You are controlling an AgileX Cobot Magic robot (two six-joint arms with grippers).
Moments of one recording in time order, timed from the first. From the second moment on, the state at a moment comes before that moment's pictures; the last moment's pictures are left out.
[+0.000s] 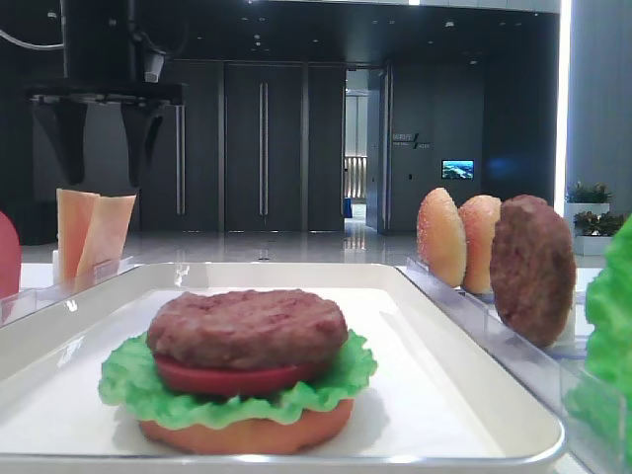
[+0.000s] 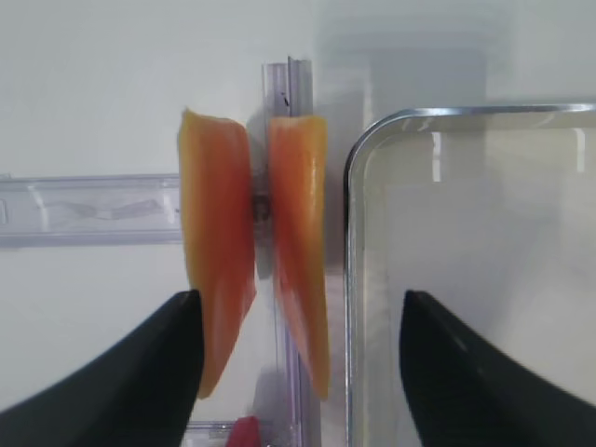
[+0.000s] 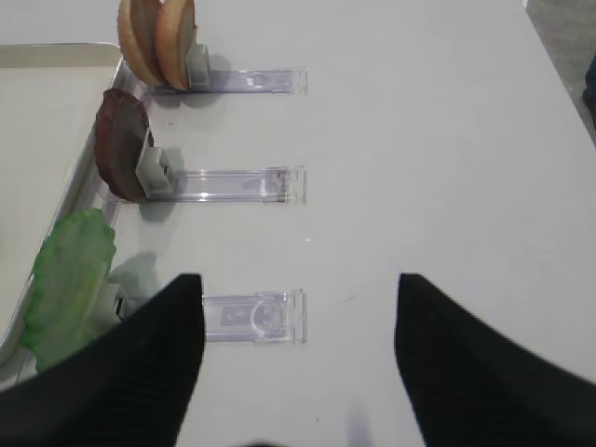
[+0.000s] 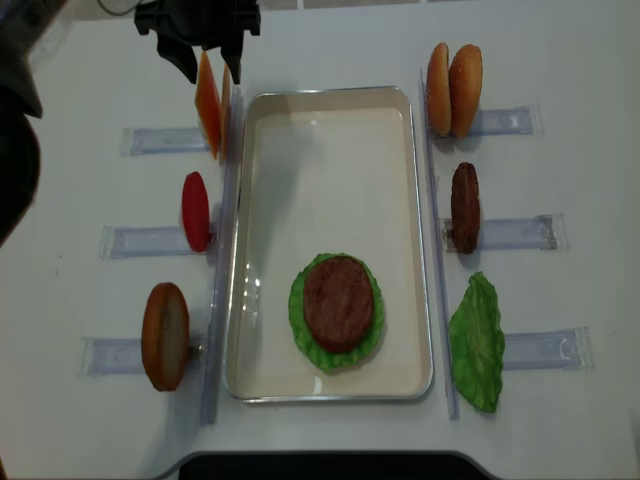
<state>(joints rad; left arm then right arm) -0.31 2.12 -1.91 0.14 1.24 -0.34 0.01 -0.01 -0.51 0.10 1.13 -0.07</state>
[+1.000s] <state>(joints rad) -0.32 2.14 -1.92 0.12 1.19 -0.38 0.01 -0.01 -0.51 0.10 1.13 -0.07</state>
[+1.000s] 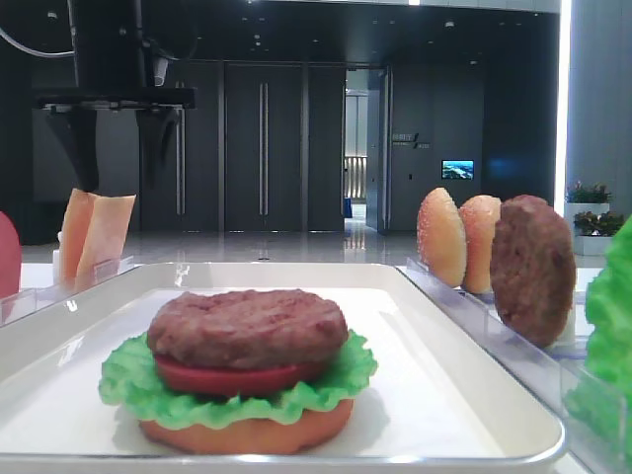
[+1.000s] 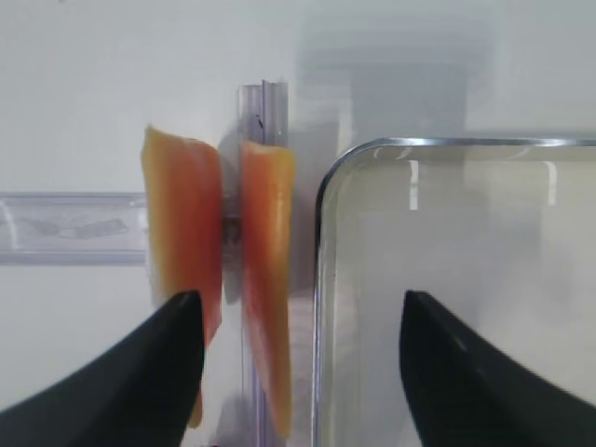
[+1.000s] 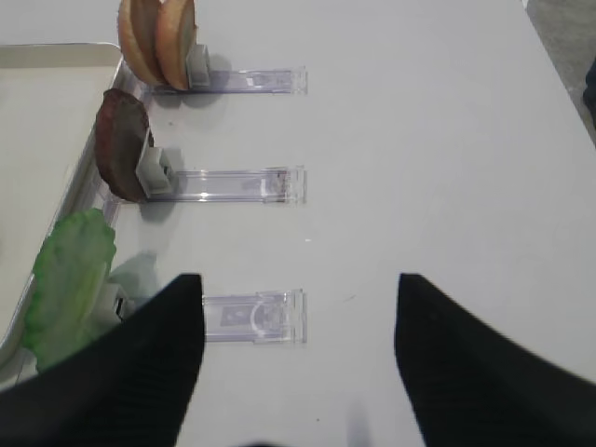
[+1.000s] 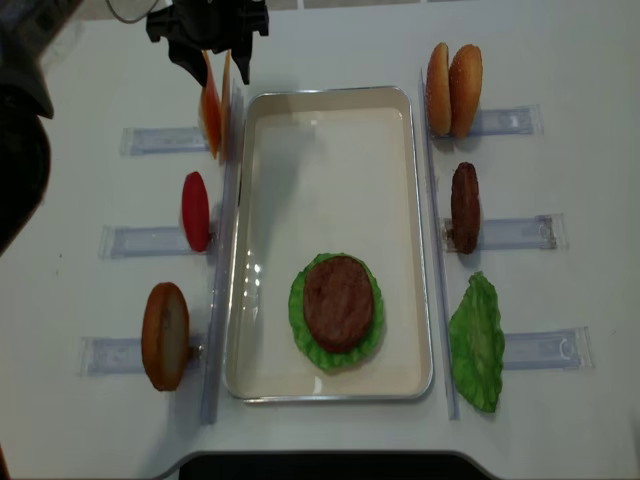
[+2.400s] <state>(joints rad) -0.32 2.23 -1.99 0.12 1.22 -0.37 0.01 -0.01 -0.51 0.10 1.13 -0.07</state>
